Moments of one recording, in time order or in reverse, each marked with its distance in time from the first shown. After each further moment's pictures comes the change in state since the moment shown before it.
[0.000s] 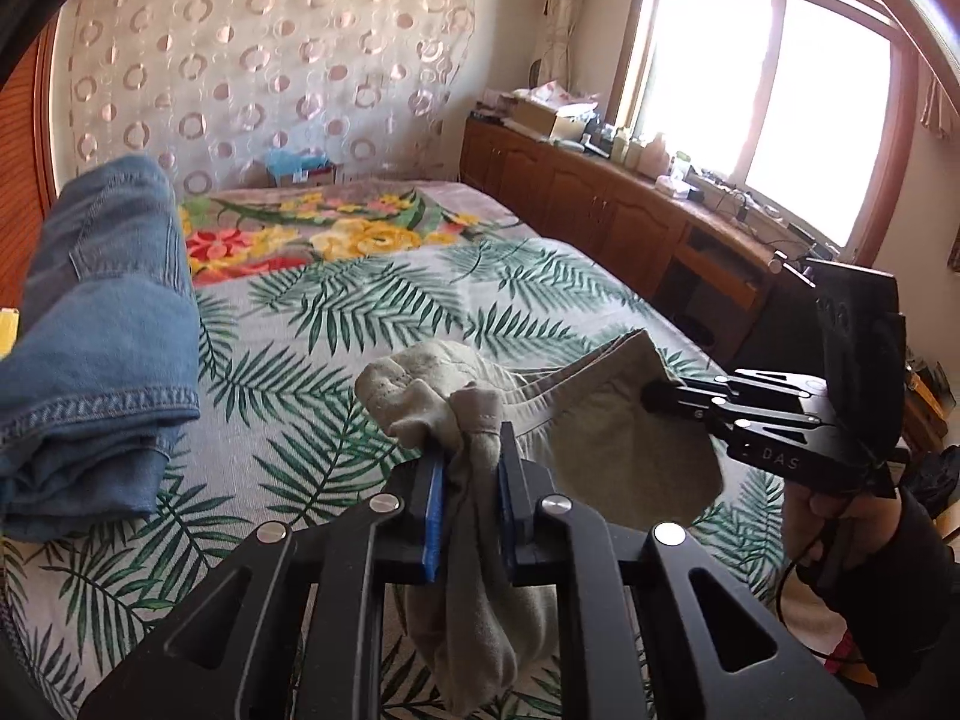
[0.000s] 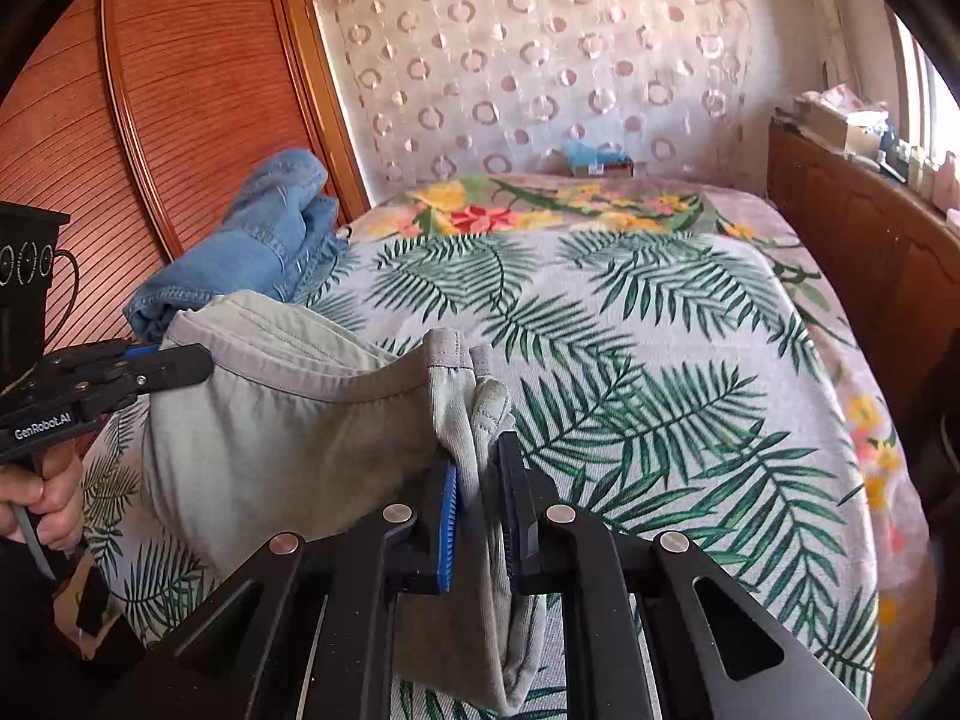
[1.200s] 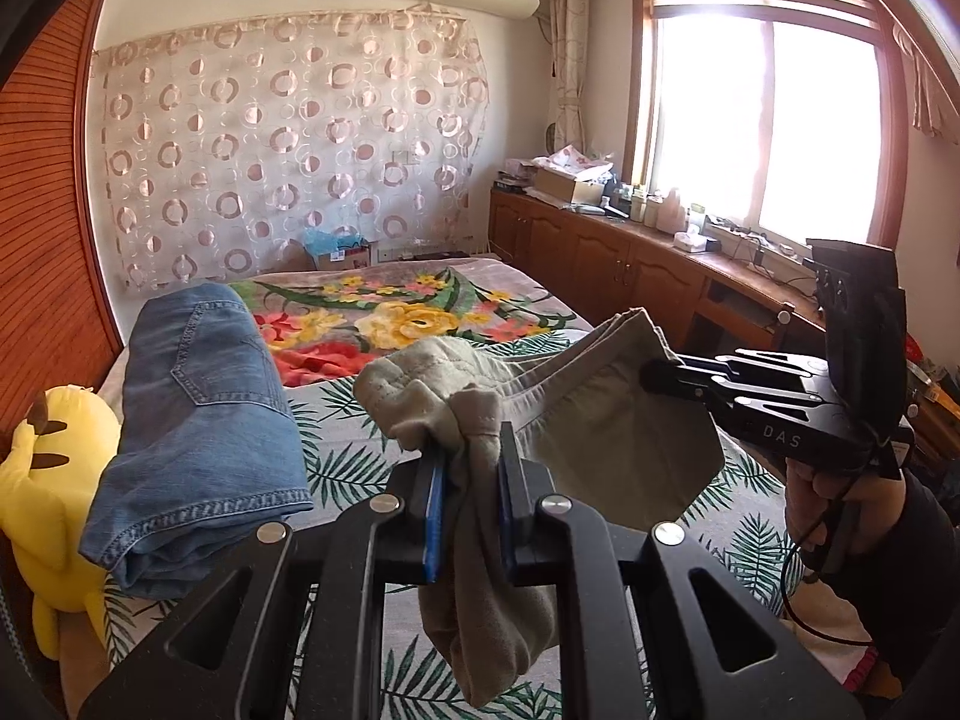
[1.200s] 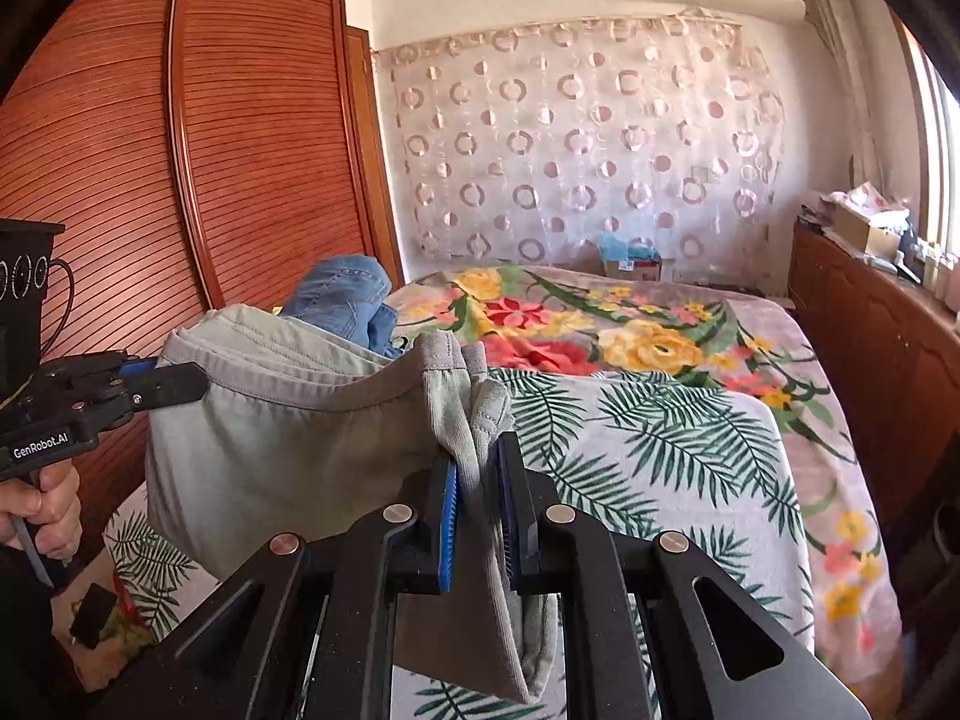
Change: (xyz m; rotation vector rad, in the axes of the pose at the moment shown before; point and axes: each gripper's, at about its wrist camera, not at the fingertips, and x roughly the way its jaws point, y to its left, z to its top) left arm -0.068 0.010 0.030 0.054 -0.153 0.107; right arm -0.019 0.025 0.047 -0.120 -0.164 0.038
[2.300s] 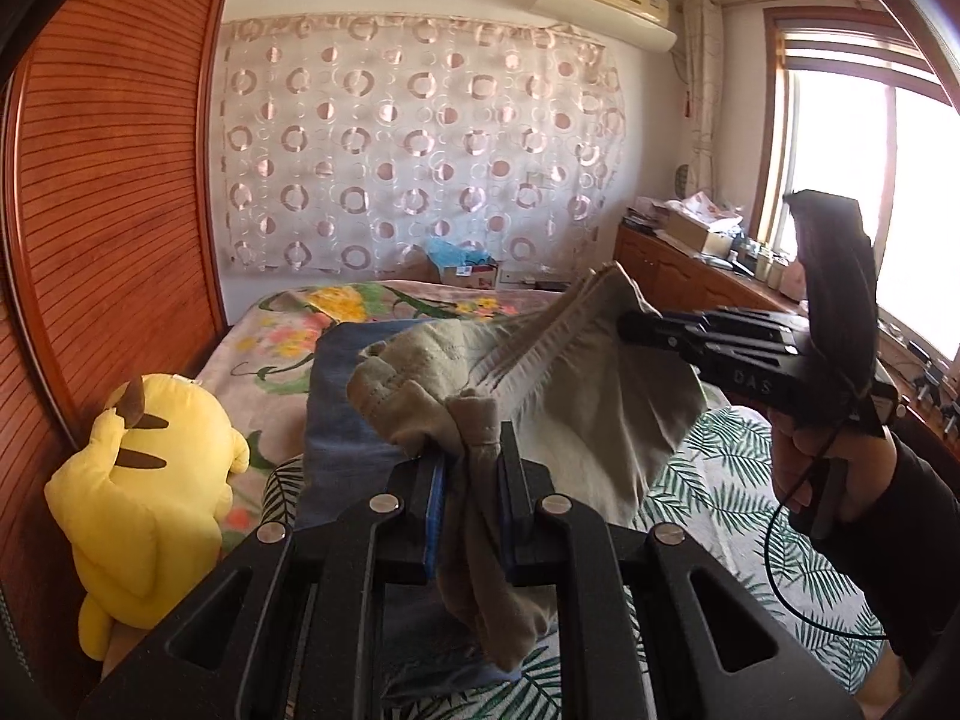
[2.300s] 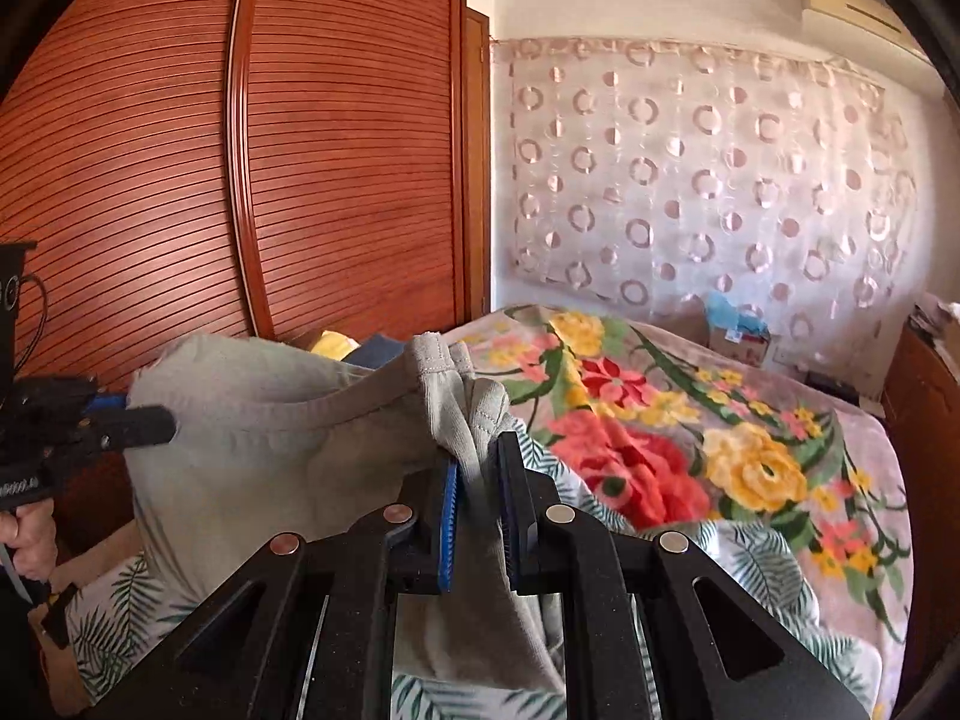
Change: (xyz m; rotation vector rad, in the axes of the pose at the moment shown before) left arm 0.026 0.163 0.025 -0.161 -0.054 0.225; right arm 0.245 -0.002 0.130 -0.205 -0.015 0.188
